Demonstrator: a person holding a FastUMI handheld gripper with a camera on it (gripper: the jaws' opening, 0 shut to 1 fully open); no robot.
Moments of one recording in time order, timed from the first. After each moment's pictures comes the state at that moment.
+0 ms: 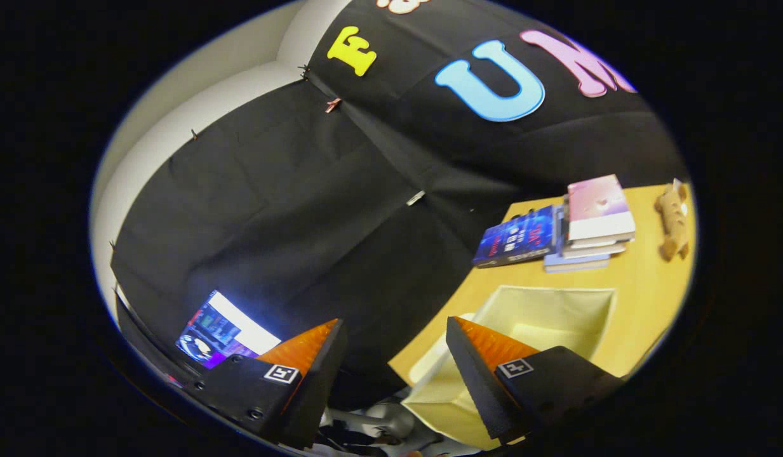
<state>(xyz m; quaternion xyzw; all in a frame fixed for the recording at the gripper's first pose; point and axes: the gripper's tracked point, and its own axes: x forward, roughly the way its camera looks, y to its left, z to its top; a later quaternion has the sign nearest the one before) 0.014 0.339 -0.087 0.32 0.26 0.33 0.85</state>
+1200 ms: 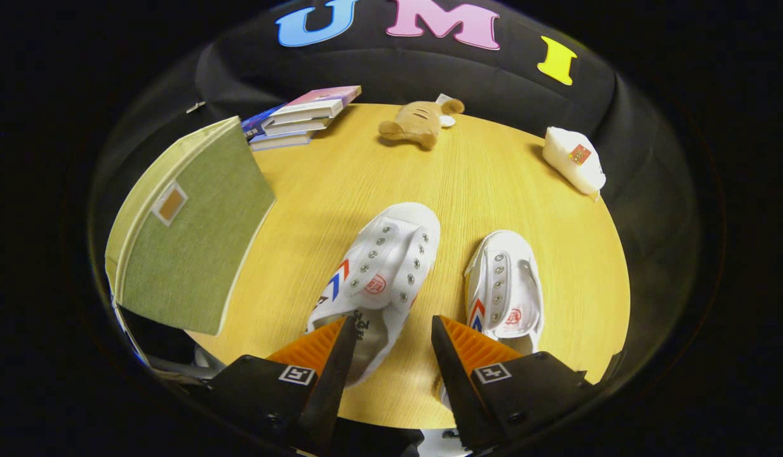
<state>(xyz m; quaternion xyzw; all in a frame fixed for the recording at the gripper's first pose) -0.105 0.046 -0.418 0.08 0.51 -0.03 0.86</state>
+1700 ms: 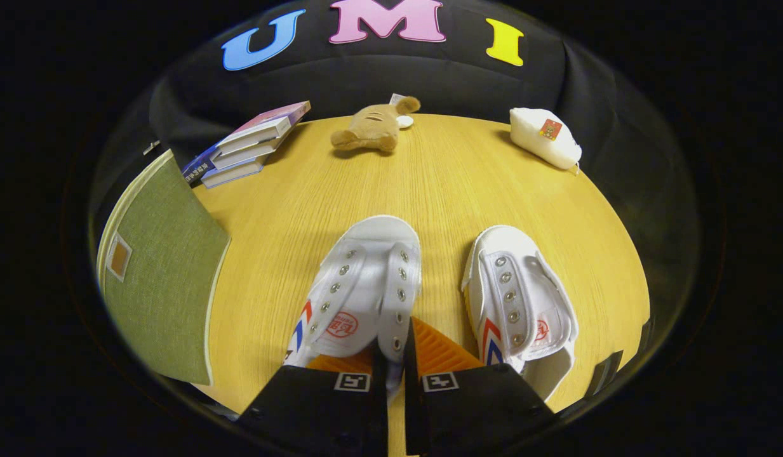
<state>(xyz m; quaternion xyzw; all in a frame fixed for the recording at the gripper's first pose) -0.076 0.032 -0.447 0.14 0.47 -0.12 0.86</state>
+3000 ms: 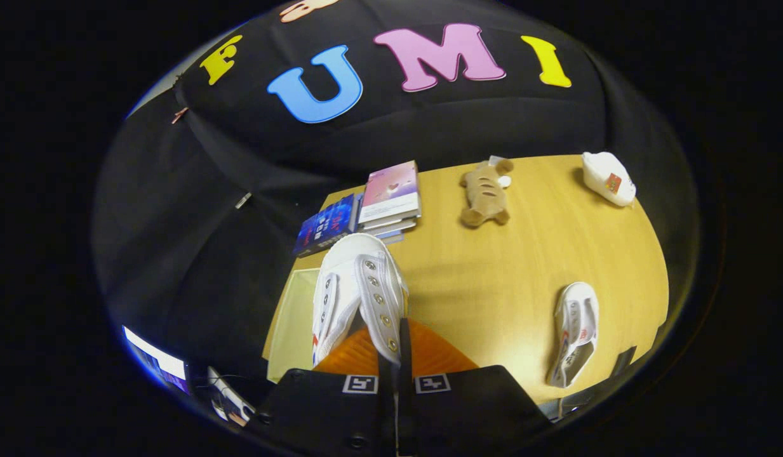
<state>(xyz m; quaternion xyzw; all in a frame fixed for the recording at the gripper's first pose) -0.001 0.176 -0.197 0.28 0.43 0.03 0.86</state>
